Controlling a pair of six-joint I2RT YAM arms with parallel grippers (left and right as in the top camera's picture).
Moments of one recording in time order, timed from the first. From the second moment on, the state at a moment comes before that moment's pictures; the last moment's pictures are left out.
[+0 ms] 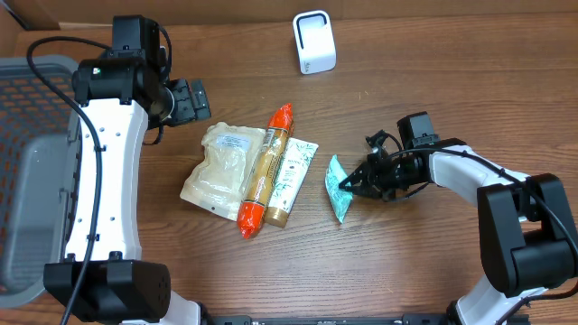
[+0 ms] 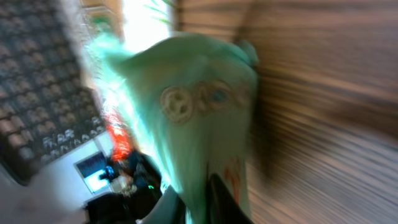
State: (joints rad) left arm 0.03 1.71 1.80 -1.31 -0.03 -0.26; right arm 0.21 1.85 0.95 -0.51 -0.94 0.41
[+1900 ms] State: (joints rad) left arm 0.03 1.71 1.80 -1.31 -0.03 -0.26; right arm 0.44 1.94 1.26 -0.83 -0.20 0.56
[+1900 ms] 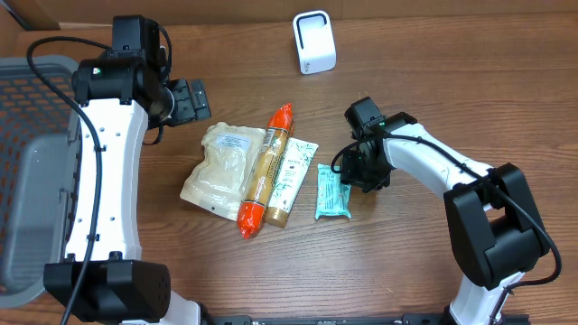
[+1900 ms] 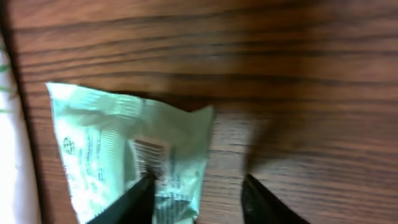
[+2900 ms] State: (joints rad) left arm 0.03 1.71 1.80 -1.31 -0.03 -0.26; right arm 0.58 1.93 1.37 -1.03 -0.17 0.52
